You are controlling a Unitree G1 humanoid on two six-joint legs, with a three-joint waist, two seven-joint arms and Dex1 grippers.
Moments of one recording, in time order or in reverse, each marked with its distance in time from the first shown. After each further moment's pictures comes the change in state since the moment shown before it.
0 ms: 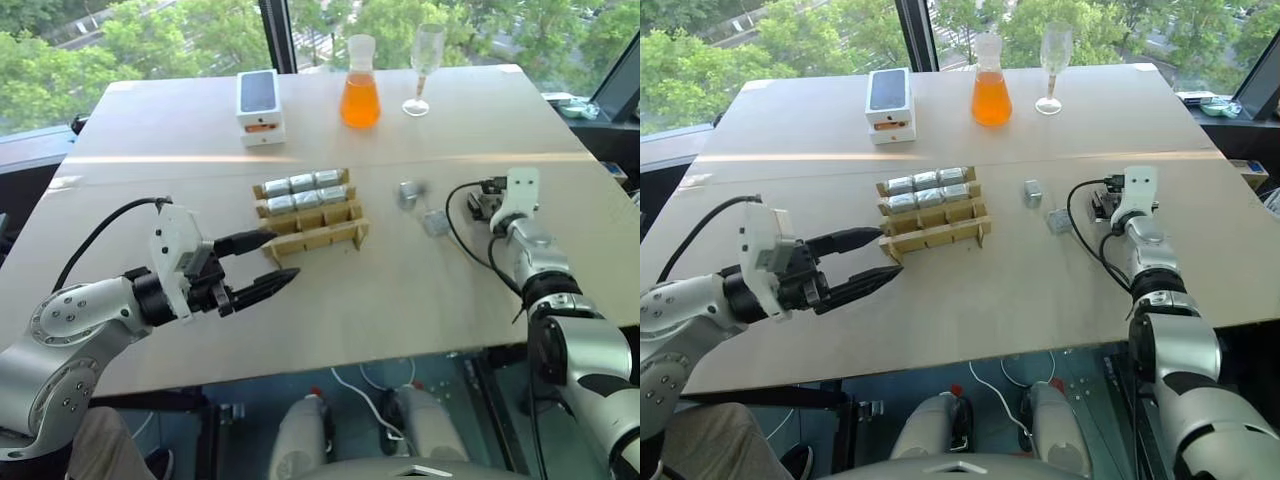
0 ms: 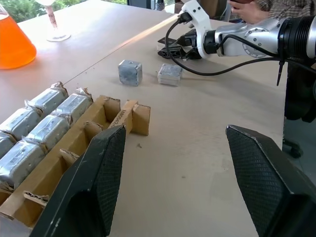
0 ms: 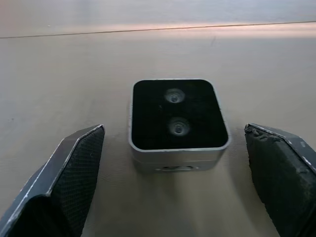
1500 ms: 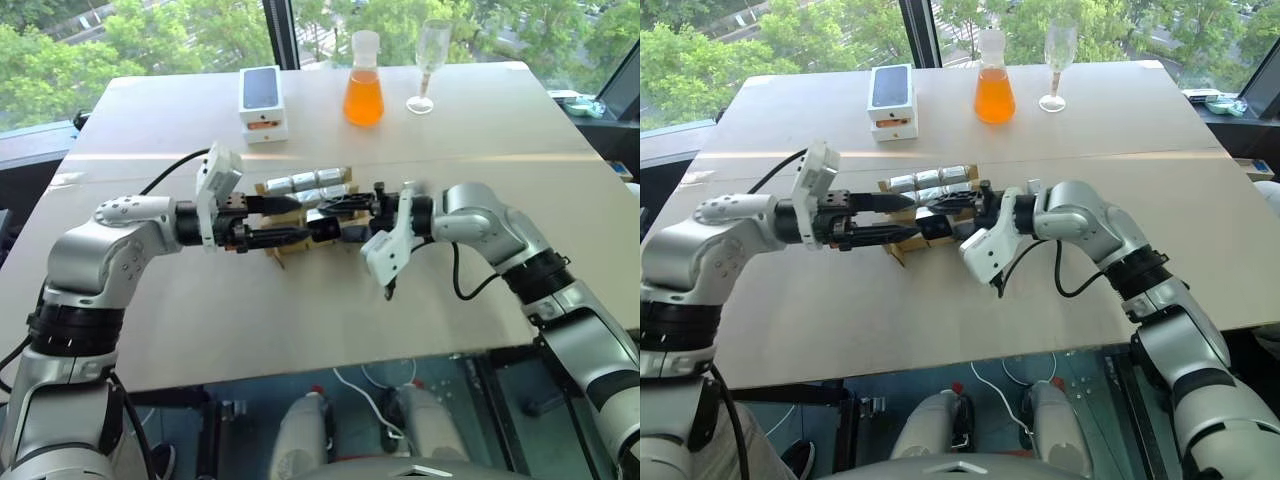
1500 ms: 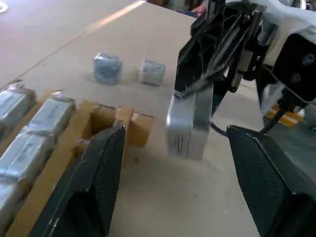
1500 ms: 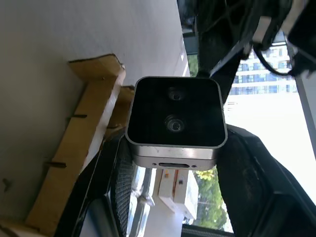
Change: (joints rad) left arm -0.655 0.012 -0.423 0.657 0.160 0.040 -0.407; right arm -0.014 -0.077 0.677 -0.773 -0.609 -0.823 0.490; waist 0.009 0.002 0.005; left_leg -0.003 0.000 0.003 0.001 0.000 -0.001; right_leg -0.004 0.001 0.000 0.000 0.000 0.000
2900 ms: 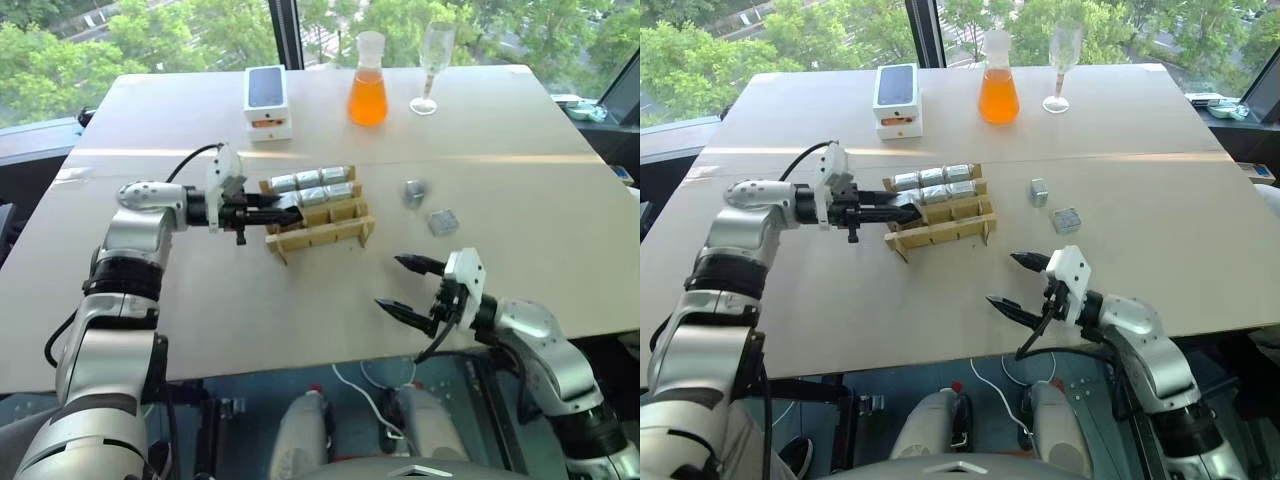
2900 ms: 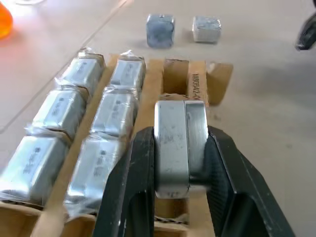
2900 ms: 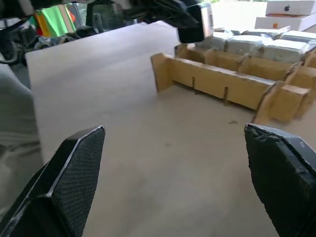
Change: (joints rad) left arm -0.279 -0.162 -0.044 0.765 0.402 -0.623 -0.218; right arm 0.904 -0.001 -0.287 -0.690 0.924 1.056 0.117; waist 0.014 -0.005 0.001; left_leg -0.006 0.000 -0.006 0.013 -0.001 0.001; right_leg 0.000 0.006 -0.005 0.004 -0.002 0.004
